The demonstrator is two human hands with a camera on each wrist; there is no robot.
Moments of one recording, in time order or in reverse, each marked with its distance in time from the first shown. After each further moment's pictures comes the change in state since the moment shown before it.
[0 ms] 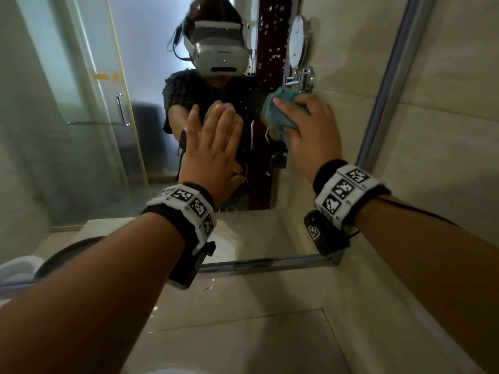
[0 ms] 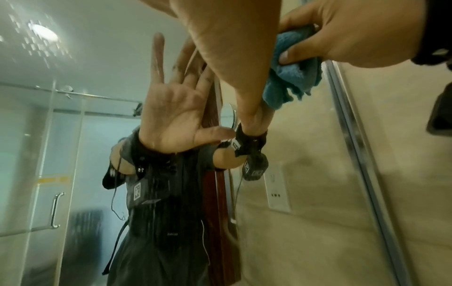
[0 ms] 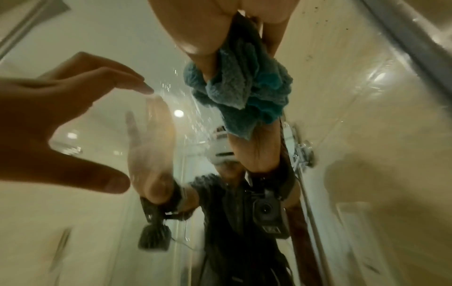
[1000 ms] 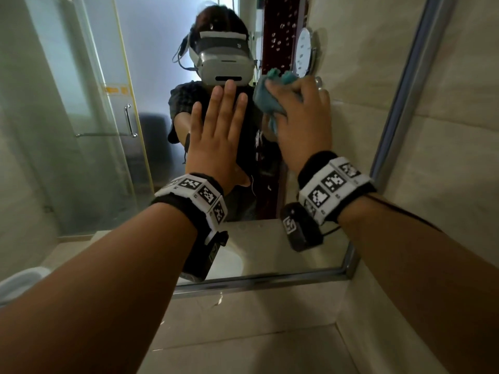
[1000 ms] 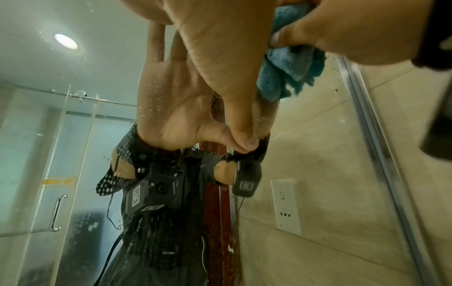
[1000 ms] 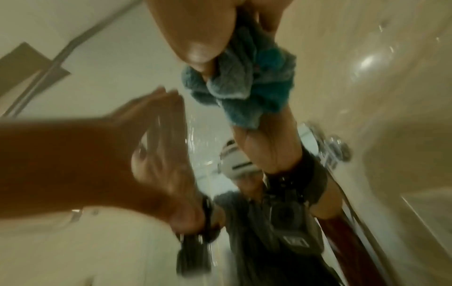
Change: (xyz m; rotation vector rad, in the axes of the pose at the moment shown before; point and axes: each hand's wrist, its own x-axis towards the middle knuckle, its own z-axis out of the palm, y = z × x) left_hand 0.036 -0.024 -0.007 -0.206 -0.039 -0.079; right_hand 0.040 -0.036 0.020 -0.097 0.192 -0.128
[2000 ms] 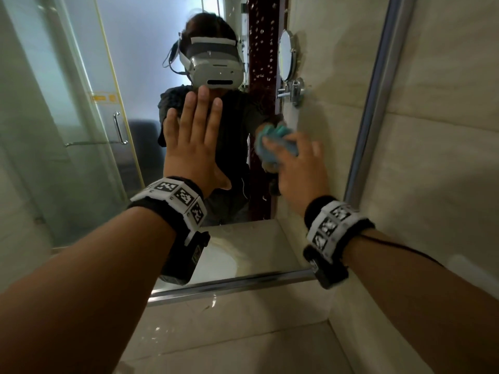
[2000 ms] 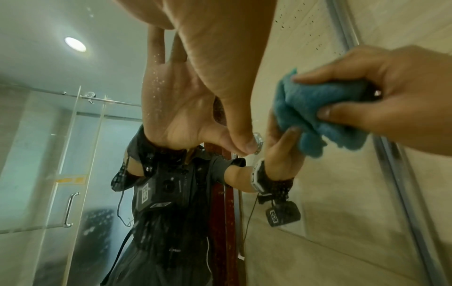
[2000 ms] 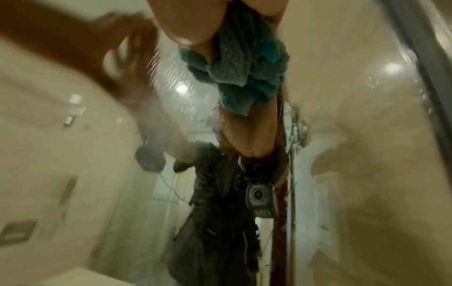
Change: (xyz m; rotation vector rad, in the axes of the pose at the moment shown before) left_hand 0.001 0.003 -0.001 -0.021 -0.039 -0.027; right_hand -0.067 0.037 -0.009 0.014 -0.116 0.104
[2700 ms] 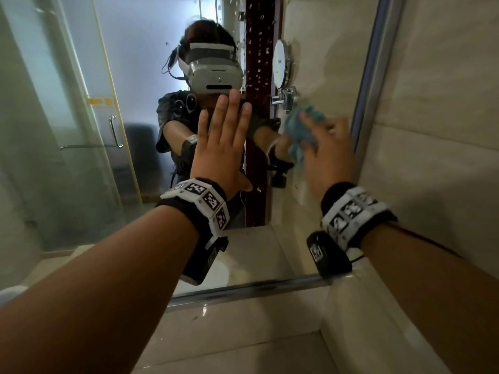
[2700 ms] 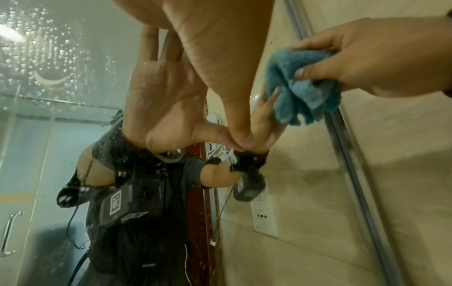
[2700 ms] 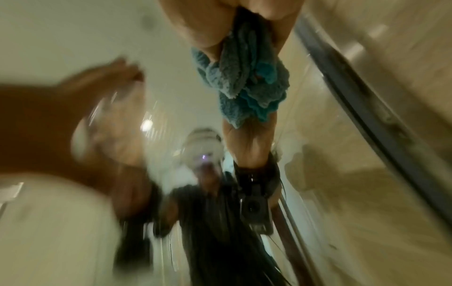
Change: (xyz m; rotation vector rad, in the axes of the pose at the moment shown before) left_hand 0.021 0.051 -0.006 0.012 0.013 0.097; right_hand 0.031 0.042 -0.034 0.094 0.111 0.215
